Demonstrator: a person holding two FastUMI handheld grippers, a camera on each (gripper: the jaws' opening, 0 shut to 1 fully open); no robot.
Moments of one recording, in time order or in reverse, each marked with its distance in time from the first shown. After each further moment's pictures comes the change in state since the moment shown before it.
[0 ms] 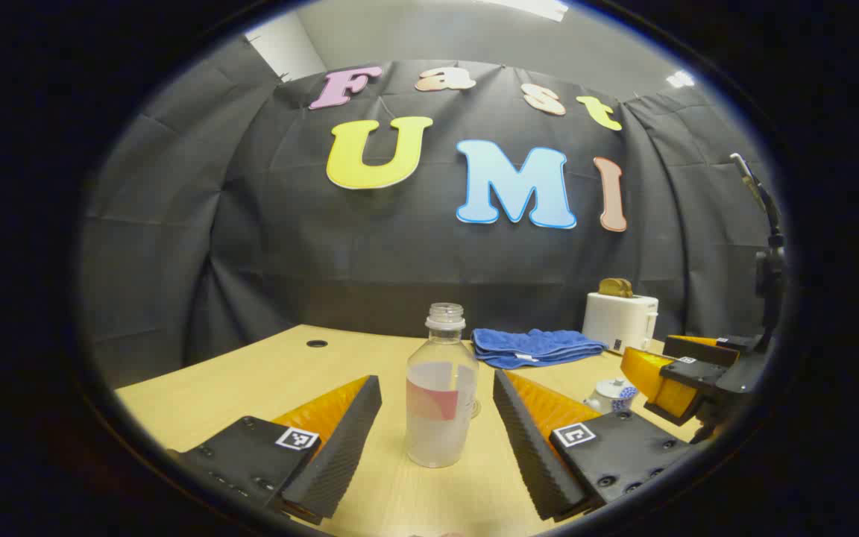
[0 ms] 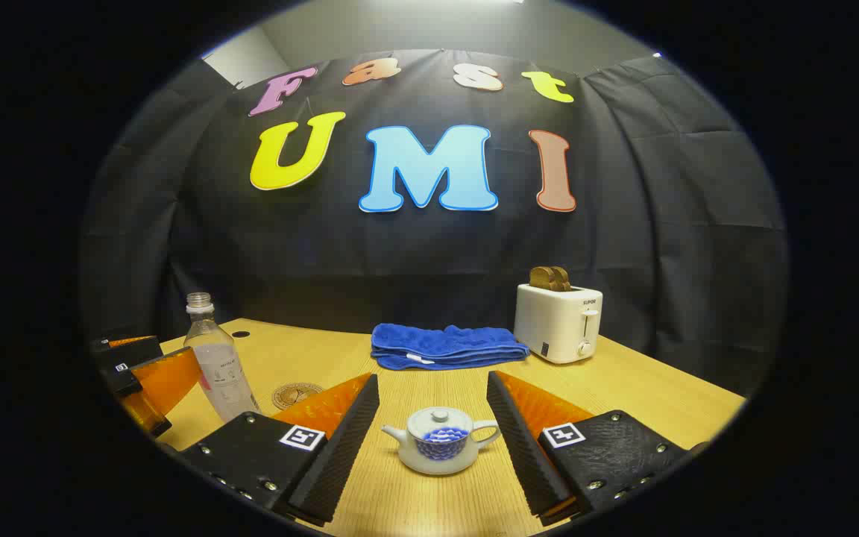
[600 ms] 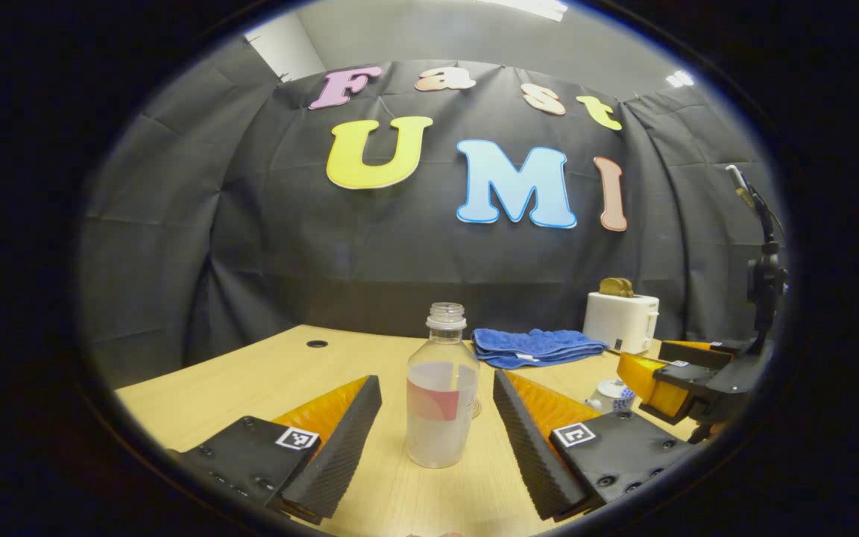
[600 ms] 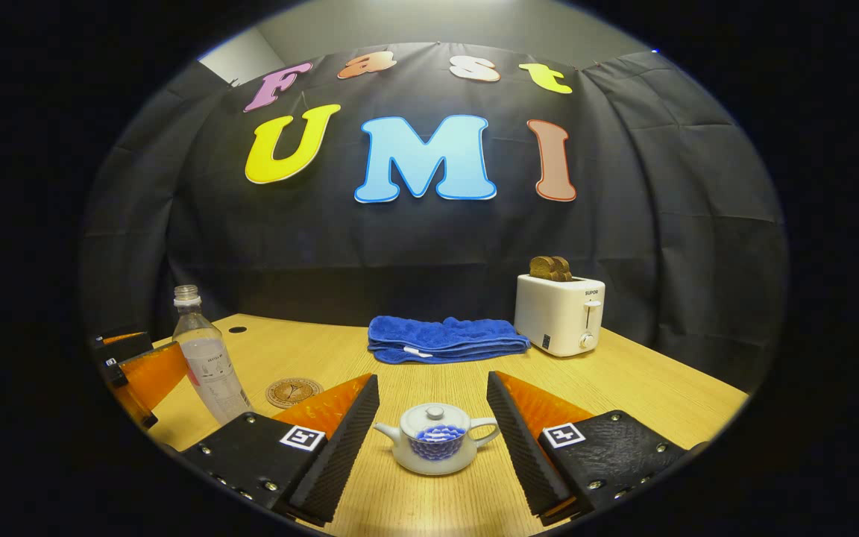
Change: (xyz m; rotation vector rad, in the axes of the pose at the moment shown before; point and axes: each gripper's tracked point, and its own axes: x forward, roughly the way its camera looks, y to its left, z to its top) left arm 0.001 0.001 0.000 0.005 -0.006 0.003; right arm 0.013 -0.001 -0.011 -0.010 0.033 0.013
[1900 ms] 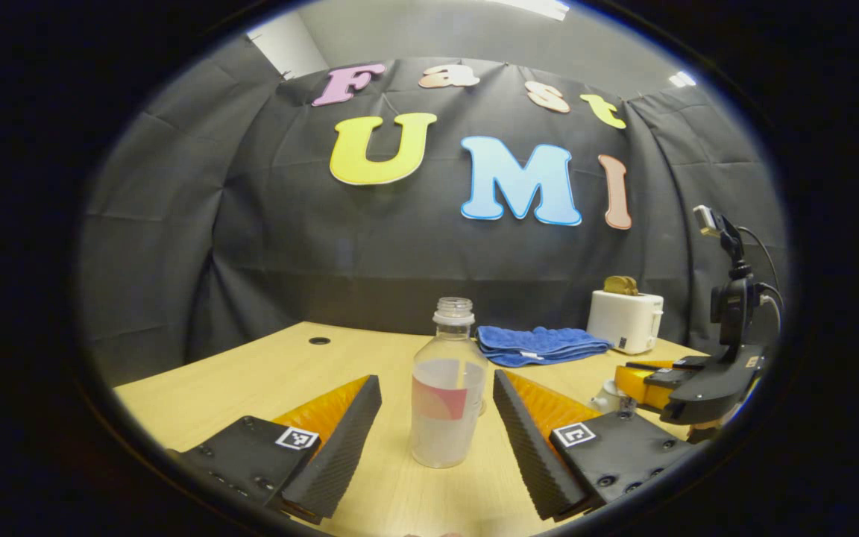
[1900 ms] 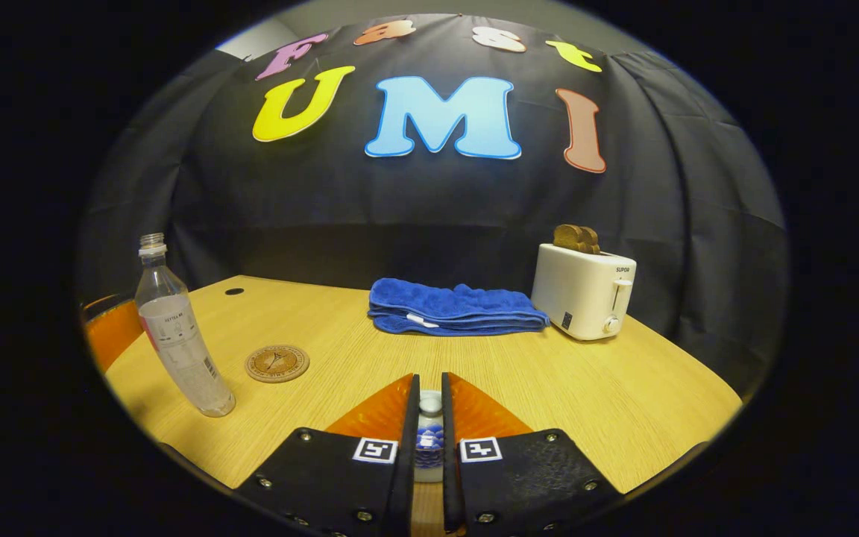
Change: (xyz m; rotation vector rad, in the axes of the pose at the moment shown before) left arm 0.006 0.005 -0.005 -0.003 0.011 0.010; right arm 0.040 -0.005 -0.032 -0.050 0.131 0.054
